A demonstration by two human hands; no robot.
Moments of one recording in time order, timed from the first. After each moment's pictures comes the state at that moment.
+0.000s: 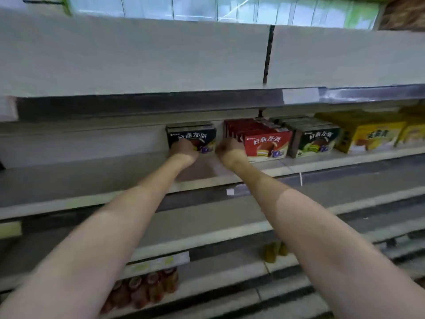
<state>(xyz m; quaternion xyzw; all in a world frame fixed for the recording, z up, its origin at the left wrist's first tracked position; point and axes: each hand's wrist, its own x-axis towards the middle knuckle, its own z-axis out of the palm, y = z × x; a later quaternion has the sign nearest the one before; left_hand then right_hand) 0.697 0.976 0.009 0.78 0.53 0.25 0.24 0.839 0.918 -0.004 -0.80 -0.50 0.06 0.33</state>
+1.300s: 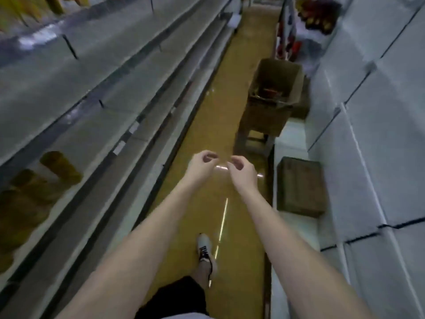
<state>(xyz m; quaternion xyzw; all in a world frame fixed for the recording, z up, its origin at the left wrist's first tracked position) 1.212 0.261 -0.254 0.82 0.04 -0.07 0.57 1.190 0.120 -0.266 -0.82 0.14 -0.01 0.55</state>
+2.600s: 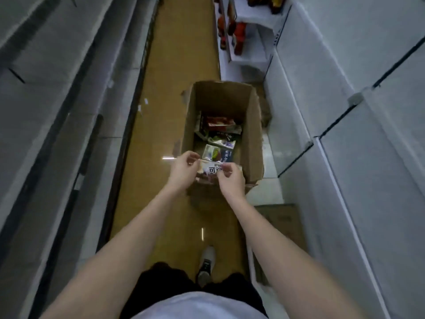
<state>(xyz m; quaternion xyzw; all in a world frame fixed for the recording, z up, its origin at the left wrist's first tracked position) 1.898 -0.034 -0.299 0.86 -0.01 -0.14 0.49 1.832 -0.166 -0.320 -0.77 0.32 -0.02 0.55</state>
